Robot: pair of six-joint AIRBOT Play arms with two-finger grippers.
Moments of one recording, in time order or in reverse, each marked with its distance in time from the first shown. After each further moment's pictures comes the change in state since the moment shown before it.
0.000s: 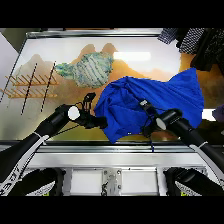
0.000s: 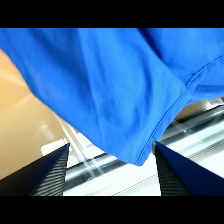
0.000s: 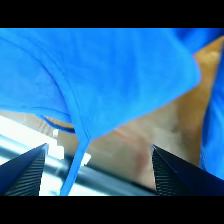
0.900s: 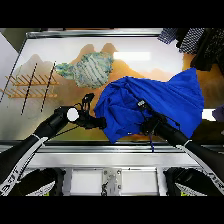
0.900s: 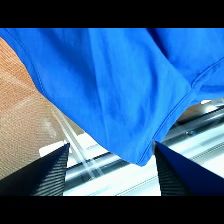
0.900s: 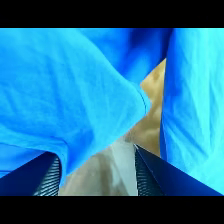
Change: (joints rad) left arm 0.001 0.013 -0.018 0.002 0.016 -0.010; right arm 0.099 -0.112 -0.032 -0.362 -0.088 0.425
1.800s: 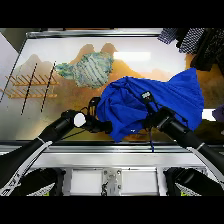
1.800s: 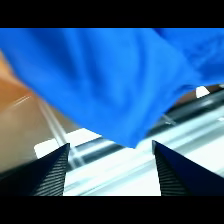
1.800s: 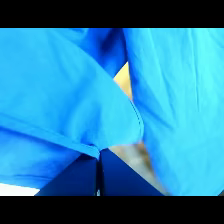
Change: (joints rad) left arm -0.154 0.000 0.000 0.019 0.053 -0.122; right arm 0.002 0.140 0.166 0.121 0.216 -0.050
